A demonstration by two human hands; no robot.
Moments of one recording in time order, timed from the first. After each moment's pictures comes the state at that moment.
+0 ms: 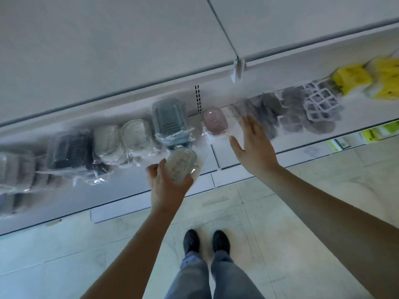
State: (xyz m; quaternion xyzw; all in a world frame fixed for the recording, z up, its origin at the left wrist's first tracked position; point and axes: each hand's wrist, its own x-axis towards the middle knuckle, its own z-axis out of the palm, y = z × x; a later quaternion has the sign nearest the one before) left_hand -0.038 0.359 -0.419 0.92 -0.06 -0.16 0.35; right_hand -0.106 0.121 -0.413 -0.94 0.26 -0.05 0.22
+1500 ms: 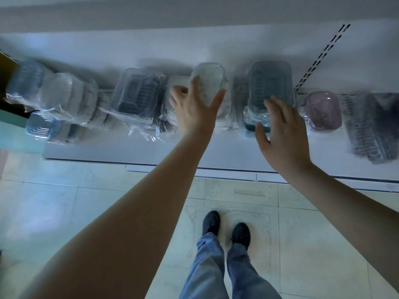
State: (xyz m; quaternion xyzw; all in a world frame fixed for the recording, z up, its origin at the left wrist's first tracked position) left_hand 0.145 0.415 -0.461 0.94 0.02 0.03 0.34; right_hand 0.030 0.248 -0.479 -0.98 0.08 -0.12 0.17
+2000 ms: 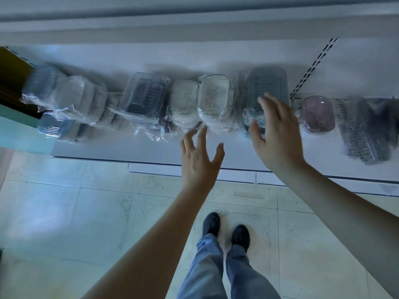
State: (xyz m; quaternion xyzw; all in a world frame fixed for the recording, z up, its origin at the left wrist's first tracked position) left_hand 0.033 0.456 -0.473 0.95 -0.06 -0.03 0.31; right_hand 0.026 0.268 -0.446 -0.96 0.06 -0.17 0.21
